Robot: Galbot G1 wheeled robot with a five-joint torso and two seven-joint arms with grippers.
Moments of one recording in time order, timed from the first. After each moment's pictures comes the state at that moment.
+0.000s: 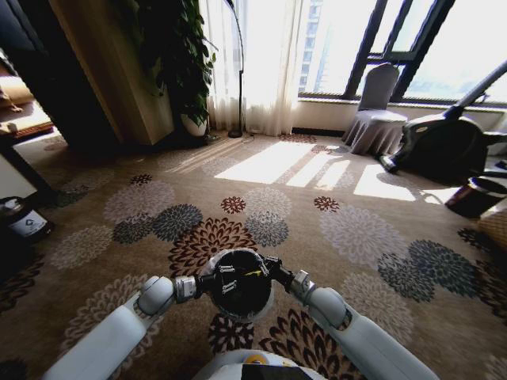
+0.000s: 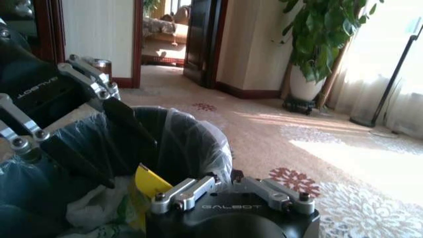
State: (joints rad) left arm 1.26 -0.78 -0.23 -1.94 -0.08 -0.22 0.65; right arm -1.09 0.94 -0.10 1.88 0.29 -0.09 -0.13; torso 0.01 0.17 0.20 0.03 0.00
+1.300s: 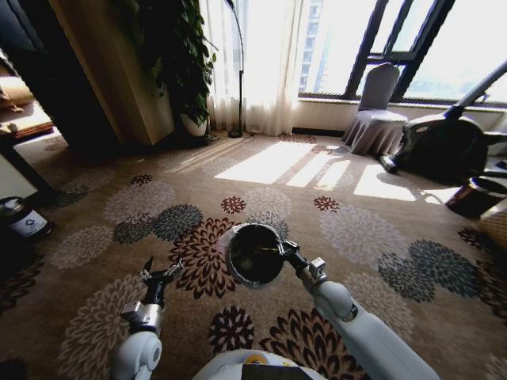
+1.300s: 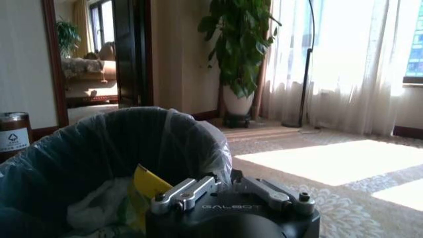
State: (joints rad) left arm 1.74 -1.41 -0.72 -2.00 -0.39 -0.16 -0.14; right arm -1.18 0.96 0.04 1.94 0.44 -0.04 0.05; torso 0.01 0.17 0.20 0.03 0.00
